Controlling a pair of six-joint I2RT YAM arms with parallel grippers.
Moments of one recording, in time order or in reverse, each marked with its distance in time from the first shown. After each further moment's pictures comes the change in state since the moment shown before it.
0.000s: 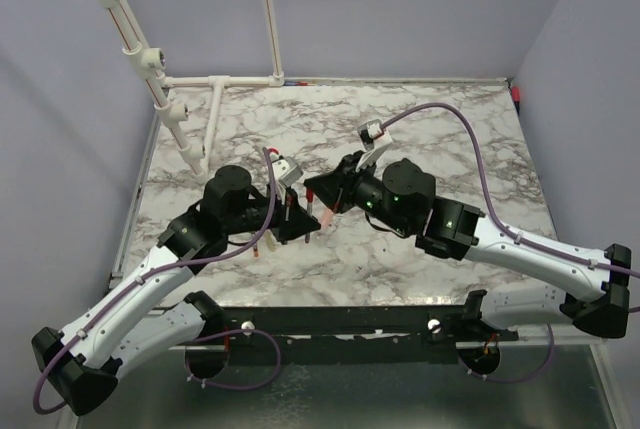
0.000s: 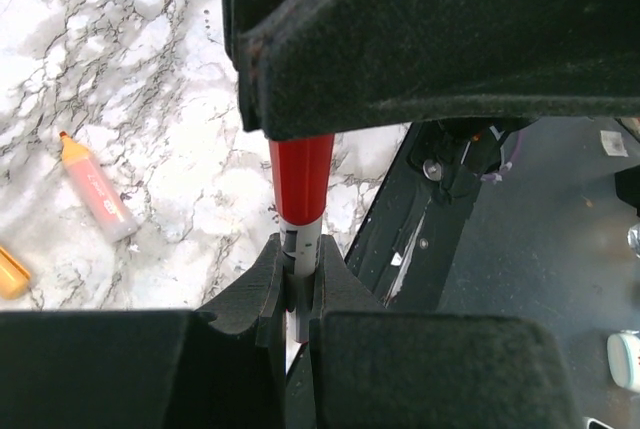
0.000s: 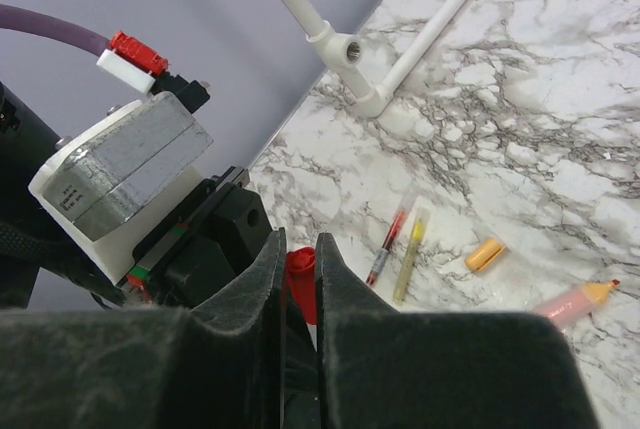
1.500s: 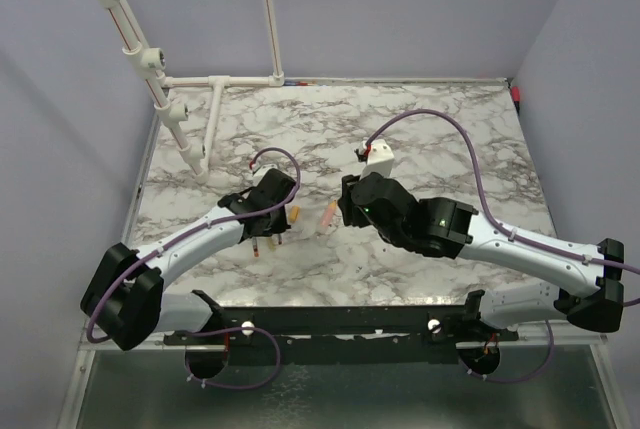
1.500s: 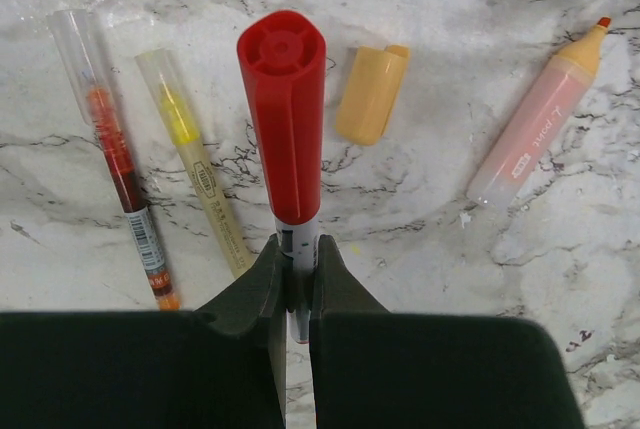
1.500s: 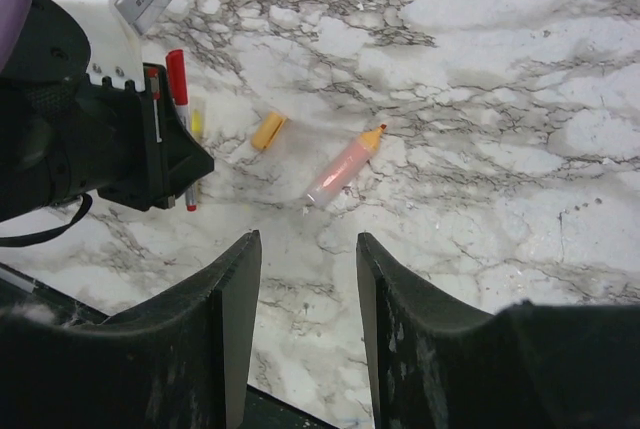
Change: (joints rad) left arm 0.029 0.420 -0.074 -0.156 -0.739 -0.425; right arm 0.038 0.055 0.092 -0.541 0.341 0.045
